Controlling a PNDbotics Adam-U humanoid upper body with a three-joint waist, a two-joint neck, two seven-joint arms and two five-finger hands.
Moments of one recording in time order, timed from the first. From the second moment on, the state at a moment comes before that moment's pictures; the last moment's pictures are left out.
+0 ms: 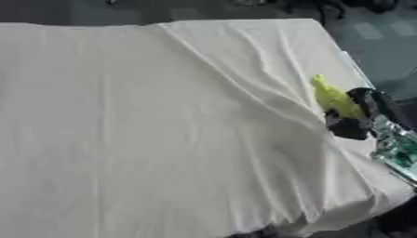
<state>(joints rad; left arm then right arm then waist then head) -0.54 0.61 -0.14 -1.90 0.20 0.35 0.42 0.44 -1.04 -0.18 -2.00 -0.27 0.56 -0.56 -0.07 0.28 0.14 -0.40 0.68</state>
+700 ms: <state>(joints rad) -0.54 0.61 -0.14 -1.90 0.20 0.35 0.42 0.37 -1.07 -0.20 -2.00 -0.28 0.56 -0.56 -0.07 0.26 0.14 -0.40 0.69</state>
